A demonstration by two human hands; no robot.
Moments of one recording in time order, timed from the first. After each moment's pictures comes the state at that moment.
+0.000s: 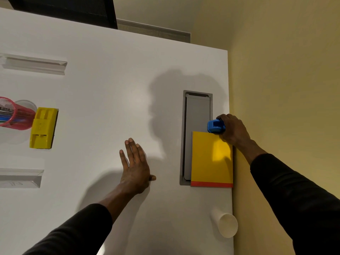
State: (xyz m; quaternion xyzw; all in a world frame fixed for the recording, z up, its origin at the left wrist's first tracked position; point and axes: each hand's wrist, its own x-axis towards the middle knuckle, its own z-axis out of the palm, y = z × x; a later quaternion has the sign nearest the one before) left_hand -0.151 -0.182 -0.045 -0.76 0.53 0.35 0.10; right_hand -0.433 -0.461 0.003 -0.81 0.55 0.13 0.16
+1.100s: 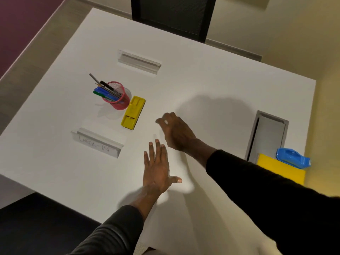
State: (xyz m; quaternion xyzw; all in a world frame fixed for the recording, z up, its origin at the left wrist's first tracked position) left_hand -0.059 -0.089 -0.037 -0.86 0.42 0.29 0.04; right_hand -0.057 -0.266 0.016 -0.99 0.10 0.03 0.14
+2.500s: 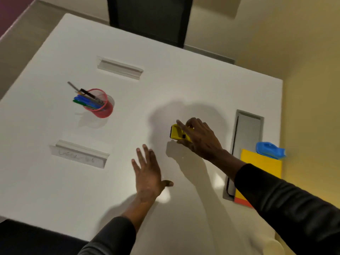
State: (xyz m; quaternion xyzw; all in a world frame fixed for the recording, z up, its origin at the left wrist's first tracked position) left_hand -0.067 -0.097 -0.031 -0.87 0.40 0.30 0.03; right_hand -0.165 -0.321 0.025 -0.98 0.20 -0.01 0.06
